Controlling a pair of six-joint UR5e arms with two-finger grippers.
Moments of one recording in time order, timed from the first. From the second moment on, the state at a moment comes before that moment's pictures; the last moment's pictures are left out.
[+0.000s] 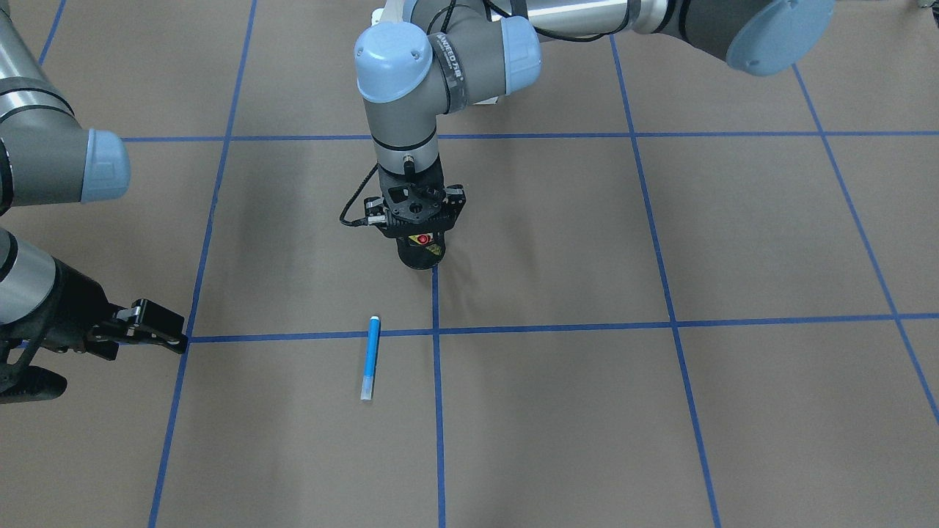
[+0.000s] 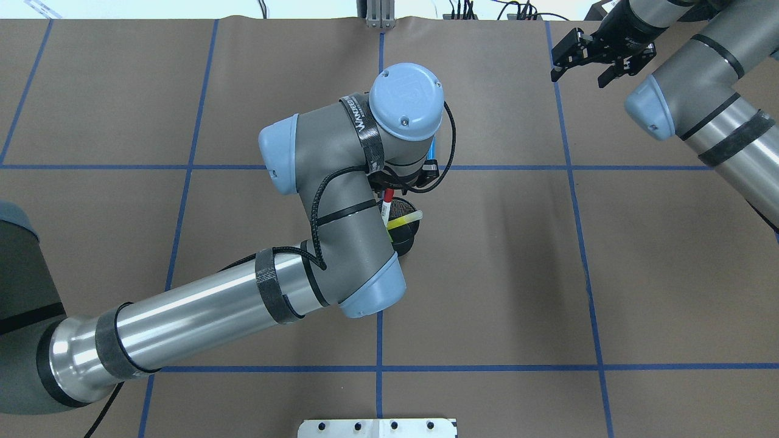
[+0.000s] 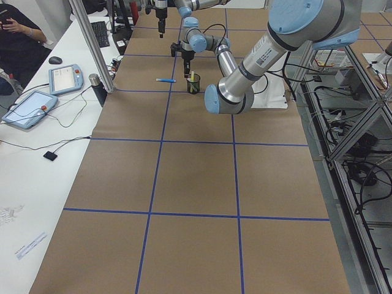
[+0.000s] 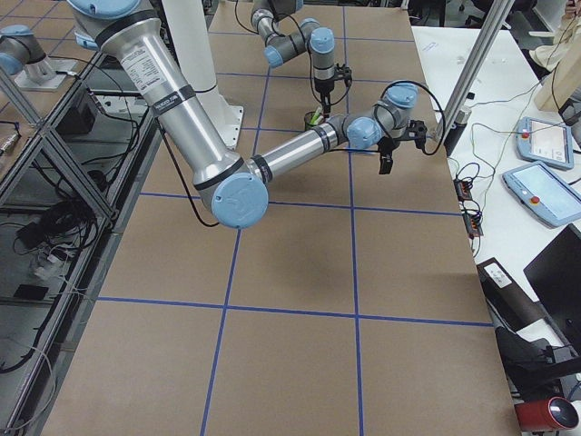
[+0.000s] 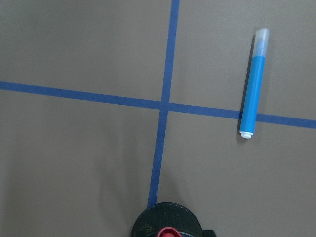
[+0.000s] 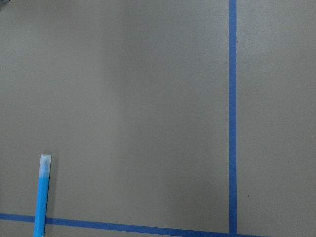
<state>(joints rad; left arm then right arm) -0.53 -2.62 -1.39 -1.45 -1.79 -1.31 1.11 -0.99 1.45 -1.39 2.33 0.77</state>
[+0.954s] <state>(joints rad) -0.54 -2.61 -1.39 -1.45 -1.76 -1.31 1.11 -0.99 1.45 -1.39 2.33 0.77</state>
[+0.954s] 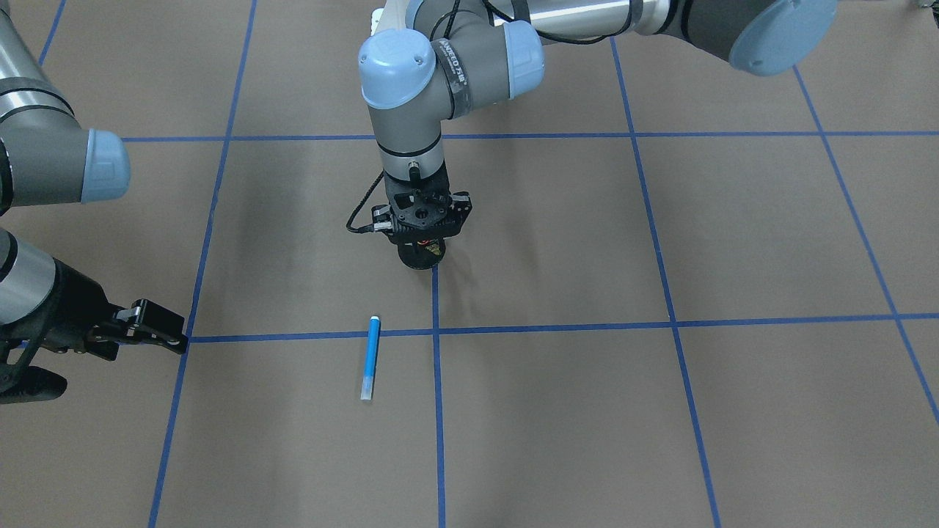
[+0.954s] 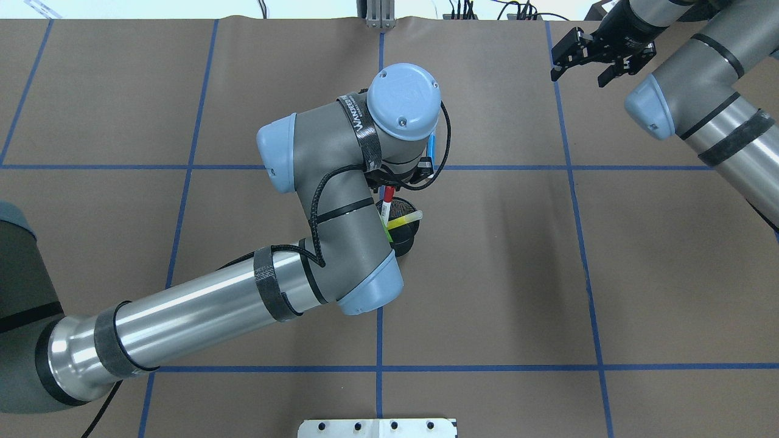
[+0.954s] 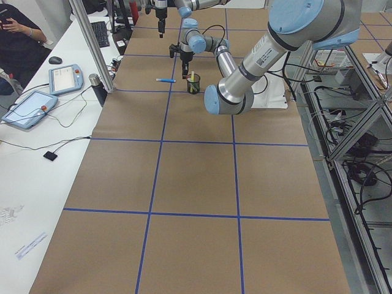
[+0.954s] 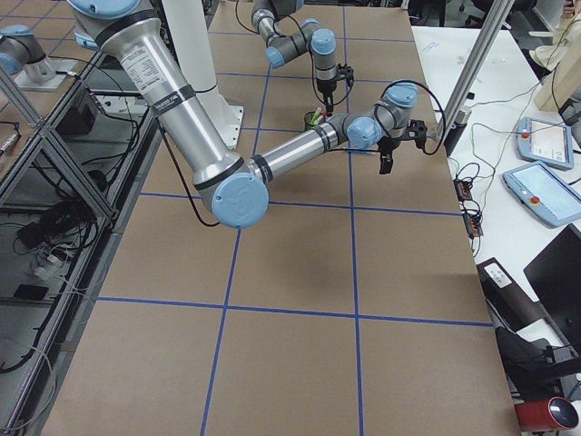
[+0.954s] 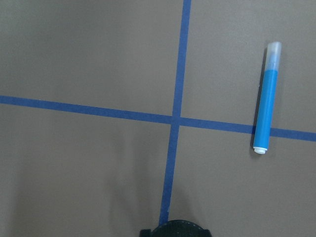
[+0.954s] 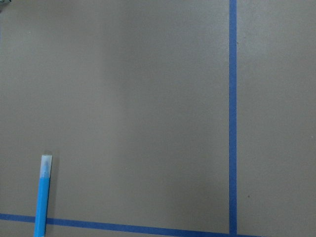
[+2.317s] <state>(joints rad) -0.54 -2.59 -1.40 -1.44 -1.76 -1.28 1.11 -0.99 1.46 -1.39 2.33 0.77</state>
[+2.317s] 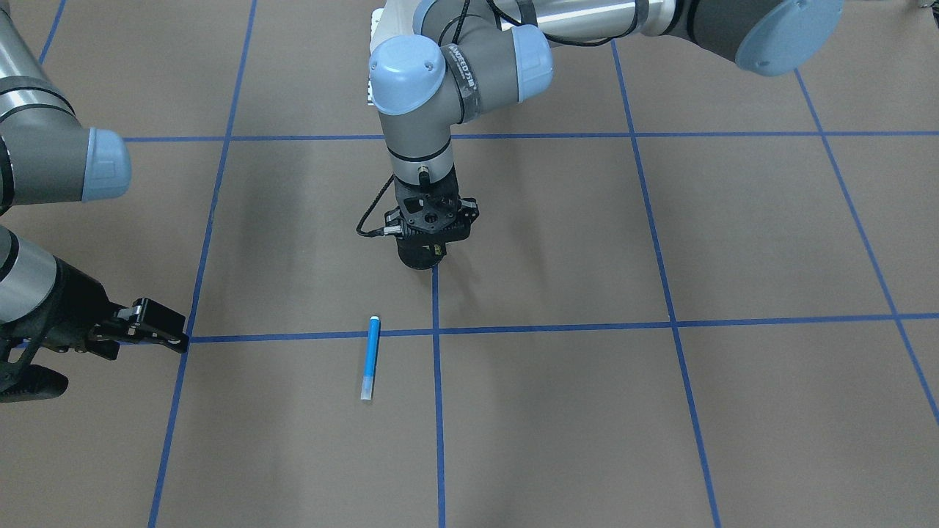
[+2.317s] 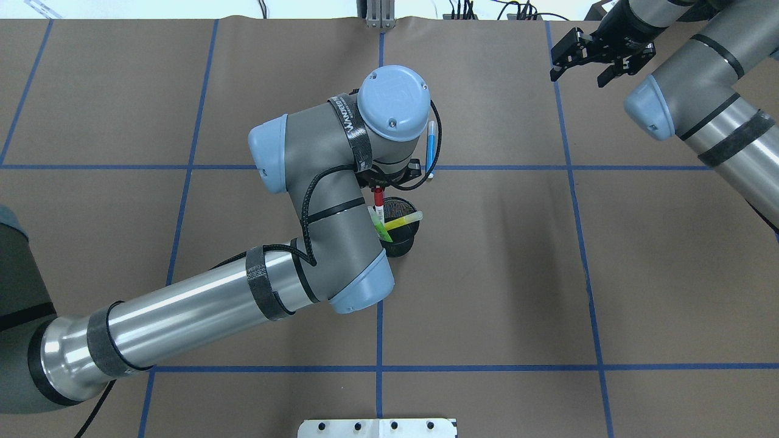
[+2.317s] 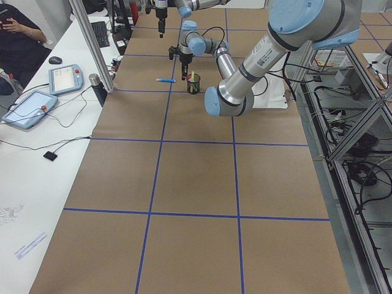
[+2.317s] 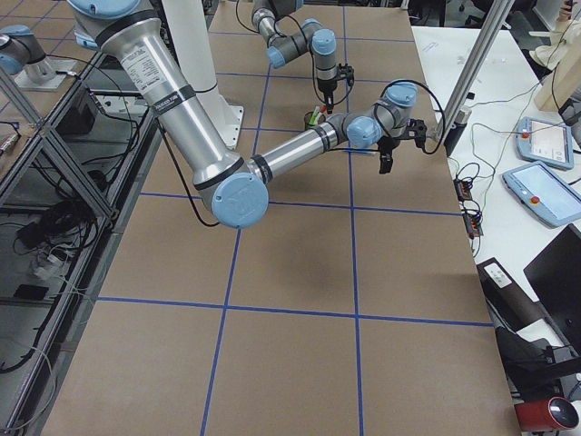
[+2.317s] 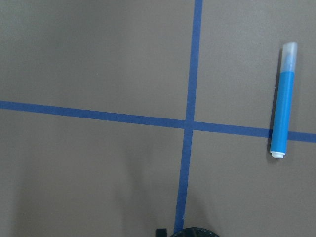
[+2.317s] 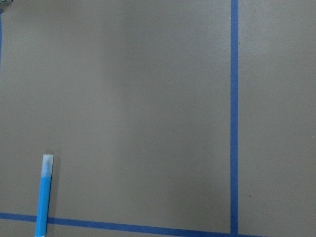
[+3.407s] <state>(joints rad) -0.54 -2.57 -1.43 -1.43 -1.77 -1.29 1.11 -0.99 1.45 -1.39 2.33 0.77</state>
